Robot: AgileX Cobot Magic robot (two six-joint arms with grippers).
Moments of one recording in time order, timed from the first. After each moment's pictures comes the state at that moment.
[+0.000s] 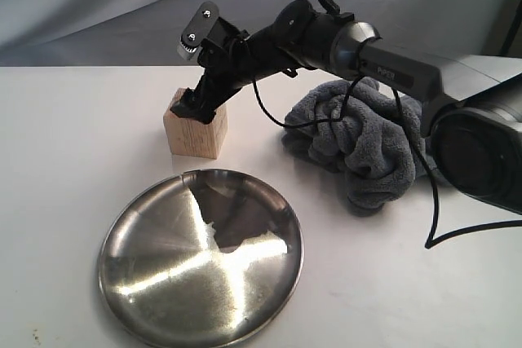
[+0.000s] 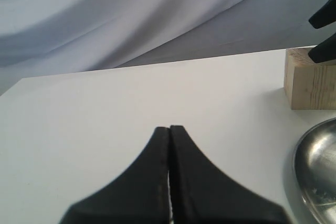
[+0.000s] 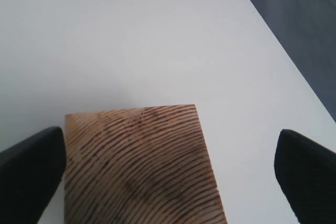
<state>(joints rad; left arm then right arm) 0.07 0.00 0.00 -0.06 0.26 0.19 0.51 2.49 -2.14 0.79 0.61 -1.29</state>
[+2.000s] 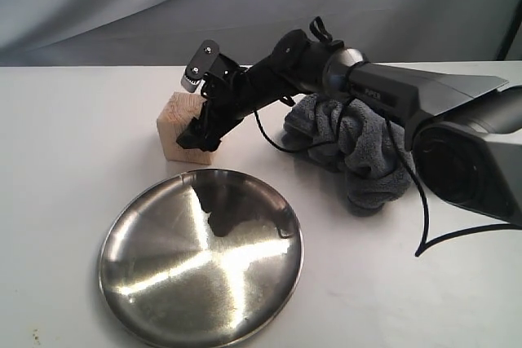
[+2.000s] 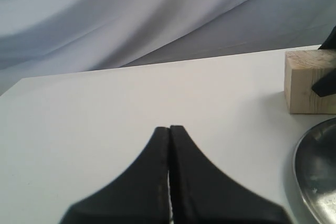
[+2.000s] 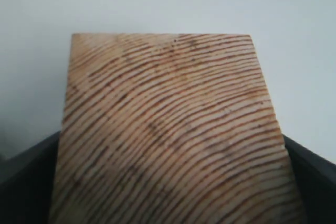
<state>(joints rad) 0.07 0.00 0.00 -0.06 0.26 0.19 0.51 2.56 -2.13 0.83 0.70 -1.30</state>
